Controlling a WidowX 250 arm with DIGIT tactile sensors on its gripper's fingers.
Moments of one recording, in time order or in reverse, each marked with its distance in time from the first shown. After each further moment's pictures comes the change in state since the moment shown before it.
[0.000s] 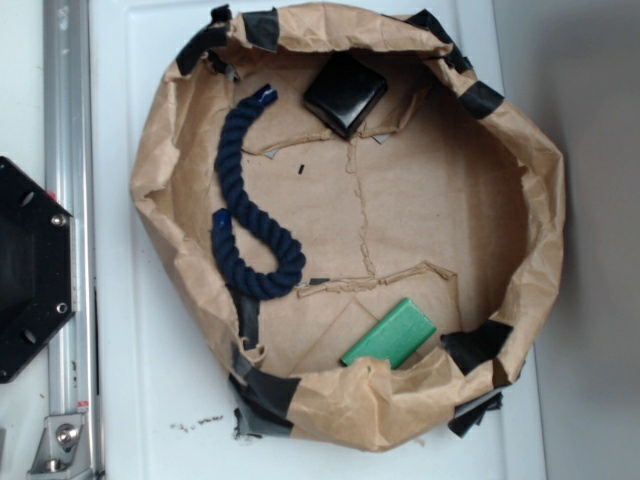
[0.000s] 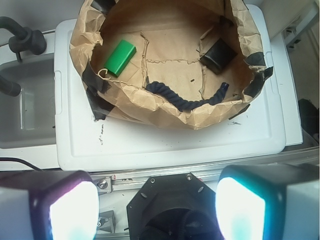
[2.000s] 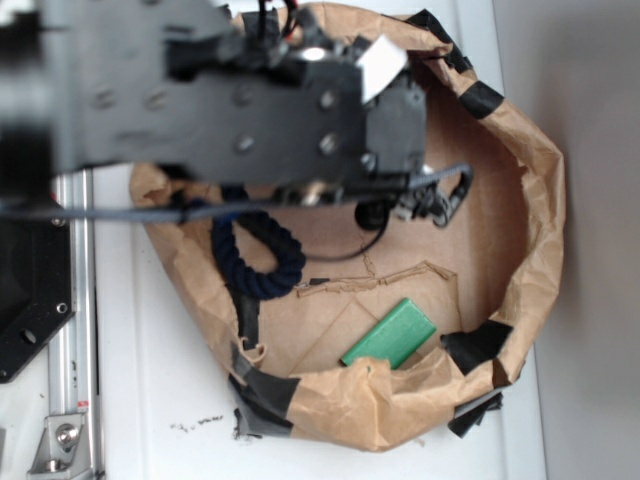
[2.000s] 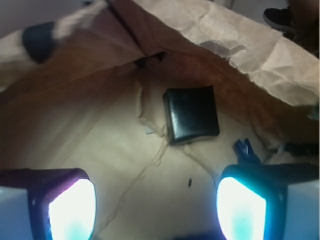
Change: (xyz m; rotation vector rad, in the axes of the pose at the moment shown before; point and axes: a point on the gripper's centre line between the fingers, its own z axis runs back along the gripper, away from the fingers) arm 0.135 0.056 -0.160 0.194 -0.166 0.865
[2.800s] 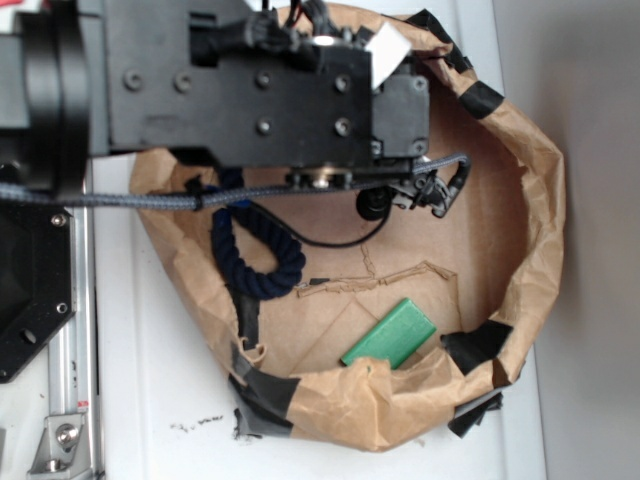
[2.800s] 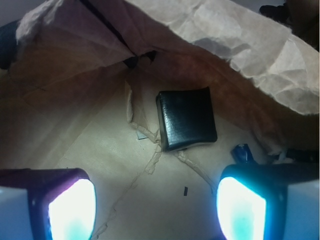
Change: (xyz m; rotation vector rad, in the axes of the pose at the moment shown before) arm 0.002 0.001 -0.002 -0.002 -0.003 0.004
